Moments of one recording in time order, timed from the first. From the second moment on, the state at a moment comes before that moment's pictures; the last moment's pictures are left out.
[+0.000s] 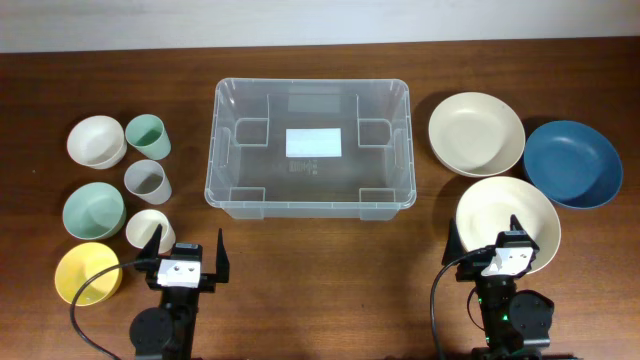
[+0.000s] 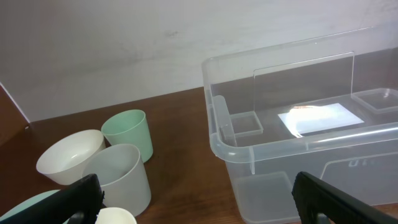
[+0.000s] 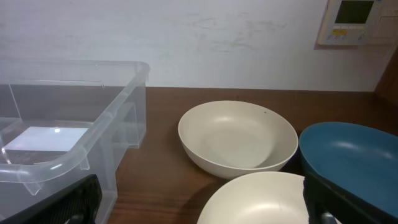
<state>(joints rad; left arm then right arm) 0.02 0.01 0.02 -0.08 0.05 0.19 0.00 0.01 0.01 -0.08 0.00 -0.02</state>
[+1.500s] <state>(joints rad) 0.02 0.01 0.02 -0.08 0.05 0.19 -0.09 0.85 1.07 -1.17 0.22 0.72</state>
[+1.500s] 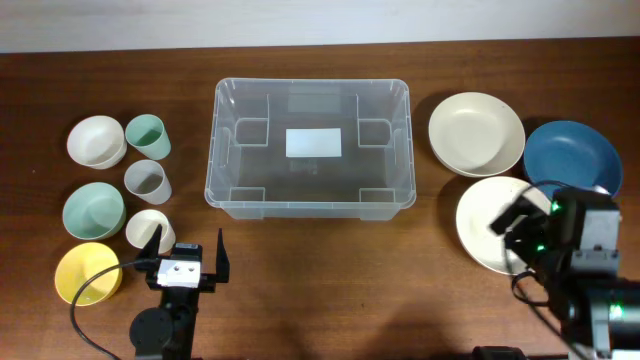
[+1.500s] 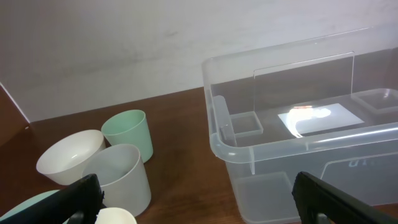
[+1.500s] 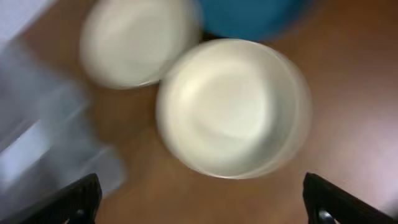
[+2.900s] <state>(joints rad) 0.02 0.01 0.02 -0.08 0.05 0.19 -0.76 1.35 0.77 -0.77 -0.20 0.47</state>
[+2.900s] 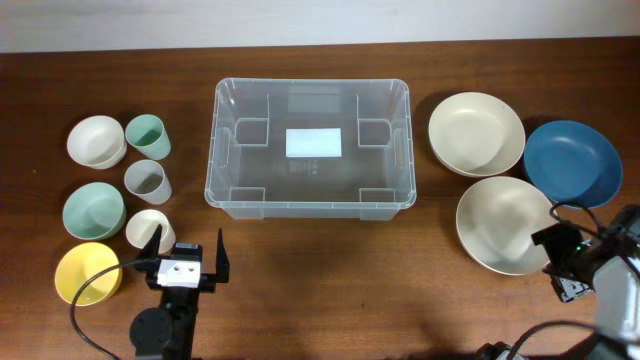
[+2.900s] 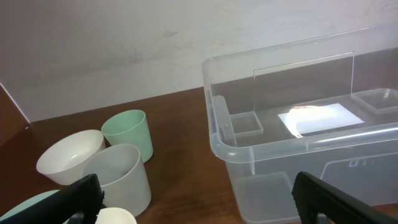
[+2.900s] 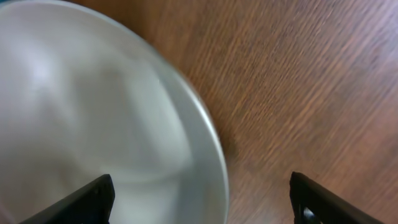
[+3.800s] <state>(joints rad) 0.02 0.01 0.02 -0.08 0.05 0.19 -0.76 1.53 0.77 -0.64 -0.21 0.46</state>
